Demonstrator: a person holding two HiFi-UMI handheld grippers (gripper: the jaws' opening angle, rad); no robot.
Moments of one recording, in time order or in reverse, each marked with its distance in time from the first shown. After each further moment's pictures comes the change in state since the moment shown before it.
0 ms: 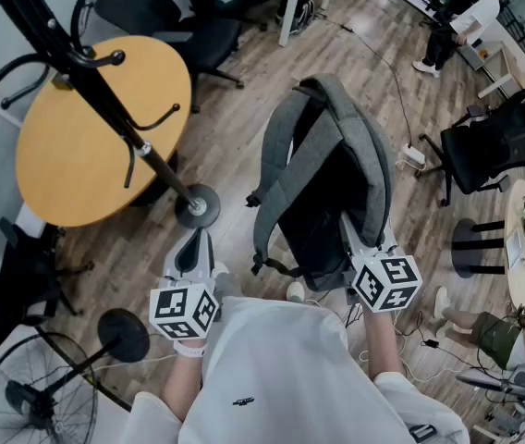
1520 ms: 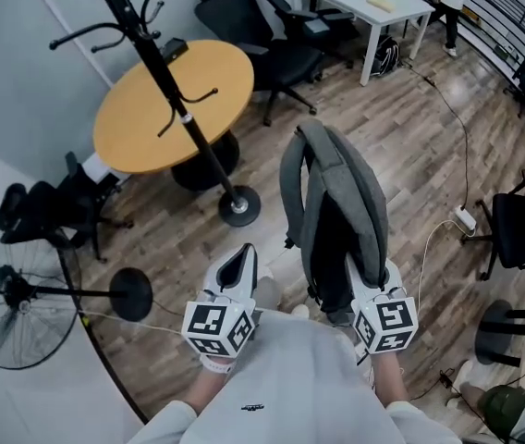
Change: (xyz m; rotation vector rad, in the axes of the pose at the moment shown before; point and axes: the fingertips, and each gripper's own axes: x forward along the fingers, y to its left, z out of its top) left arm -0.055 -0.216 -0.052 0.034 -0.131 0.108; right arm -0.116 -0.070 -0.057 -0.187 -0.044 0.275
